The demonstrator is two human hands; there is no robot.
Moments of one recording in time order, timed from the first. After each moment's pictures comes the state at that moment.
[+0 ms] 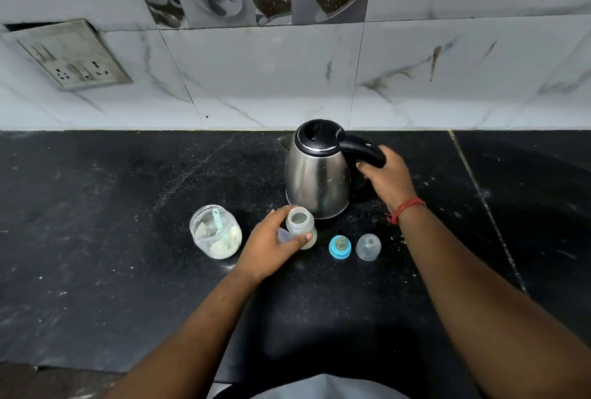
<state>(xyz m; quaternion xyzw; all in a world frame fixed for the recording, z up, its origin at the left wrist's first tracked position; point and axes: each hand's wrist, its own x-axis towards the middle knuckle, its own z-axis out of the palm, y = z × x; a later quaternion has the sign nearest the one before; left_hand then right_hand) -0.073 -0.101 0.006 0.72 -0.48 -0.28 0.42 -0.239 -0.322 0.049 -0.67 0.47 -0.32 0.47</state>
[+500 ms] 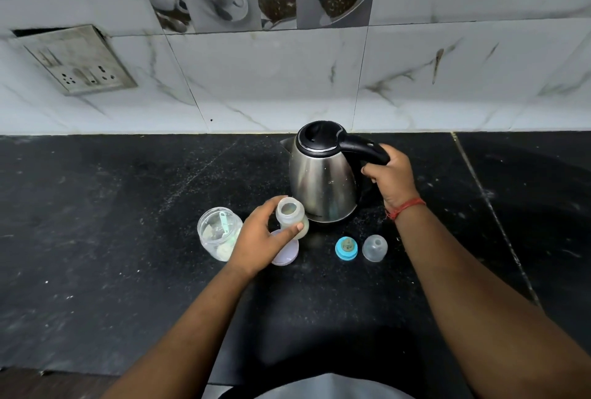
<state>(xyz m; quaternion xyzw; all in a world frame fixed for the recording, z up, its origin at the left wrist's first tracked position) -0.051 -0.093 0.019 0.71 -0.46 -0.24 0.46 -0.229 -0.308 0.063 -0.62 0.42 -0.39 0.54</state>
